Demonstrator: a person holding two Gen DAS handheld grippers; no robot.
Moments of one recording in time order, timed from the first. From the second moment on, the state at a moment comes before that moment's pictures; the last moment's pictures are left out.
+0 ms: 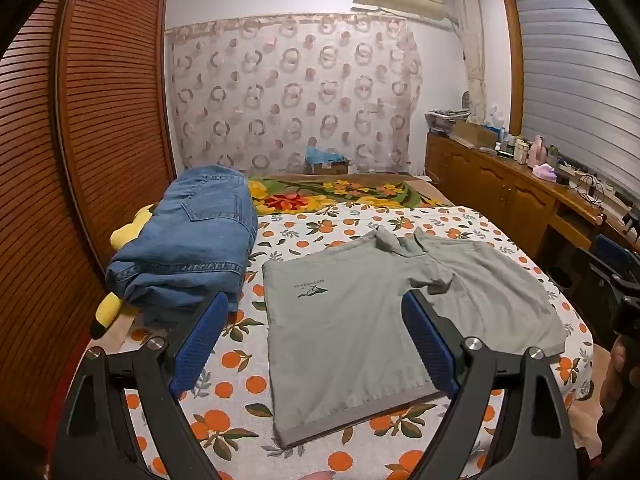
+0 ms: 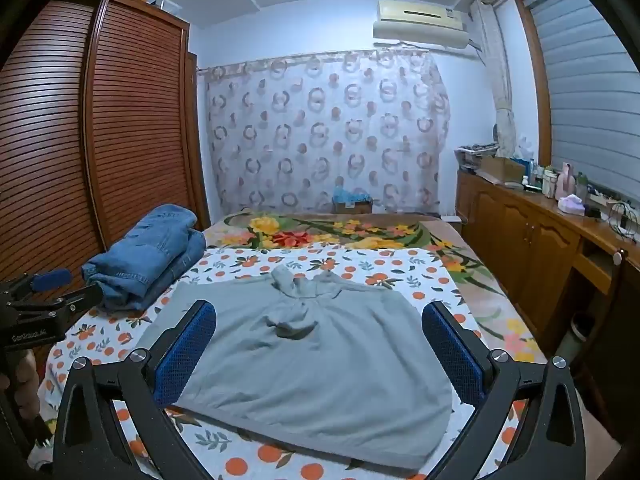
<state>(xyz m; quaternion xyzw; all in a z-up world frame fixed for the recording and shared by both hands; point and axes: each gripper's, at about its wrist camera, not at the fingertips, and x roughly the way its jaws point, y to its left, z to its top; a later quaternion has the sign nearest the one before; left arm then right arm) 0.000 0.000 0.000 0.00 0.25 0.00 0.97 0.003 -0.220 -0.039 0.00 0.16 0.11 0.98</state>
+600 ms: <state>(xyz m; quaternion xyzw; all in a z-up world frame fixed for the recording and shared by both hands) 0.000 0.000 0.000 0.01 0.25 0.00 0.97 0.002 -0.219 -0.039 0.00 0.16 0.12 0.98</state>
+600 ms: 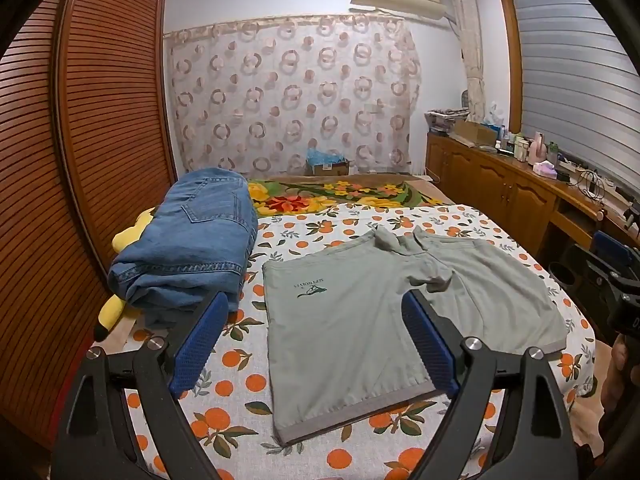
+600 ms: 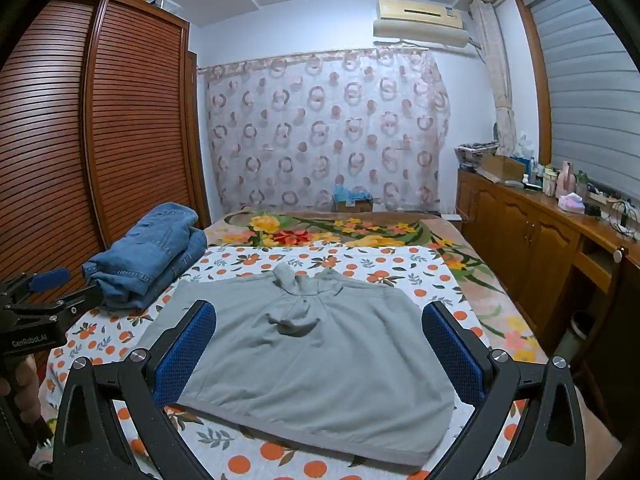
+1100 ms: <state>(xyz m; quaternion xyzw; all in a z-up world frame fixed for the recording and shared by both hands) 0.000 0.000 0.000 0.01 0.24 0.00 0.97 0.001 -0.220 -0.040 0.00 0.16 0.12 0.98</state>
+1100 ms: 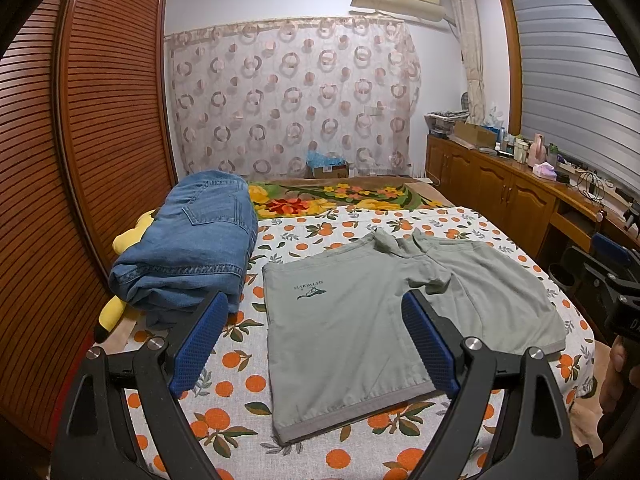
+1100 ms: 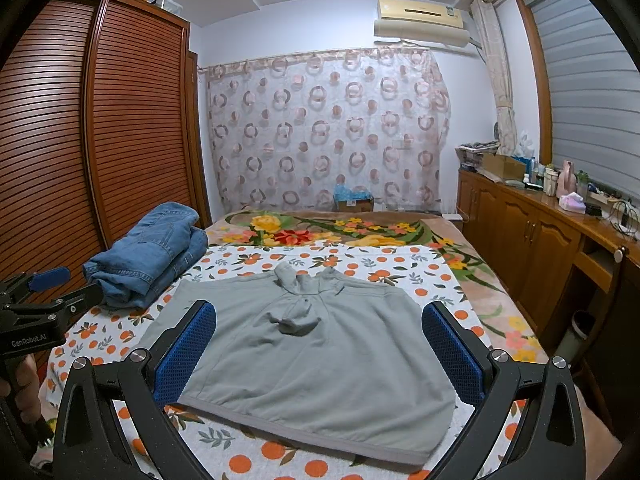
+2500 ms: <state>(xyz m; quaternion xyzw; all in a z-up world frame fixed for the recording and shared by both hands) -0.001 0.000 0.000 0.01 0.24 0.00 0.97 0.003 -0.217 -0.041 0.01 0.16 0.12 0.98</state>
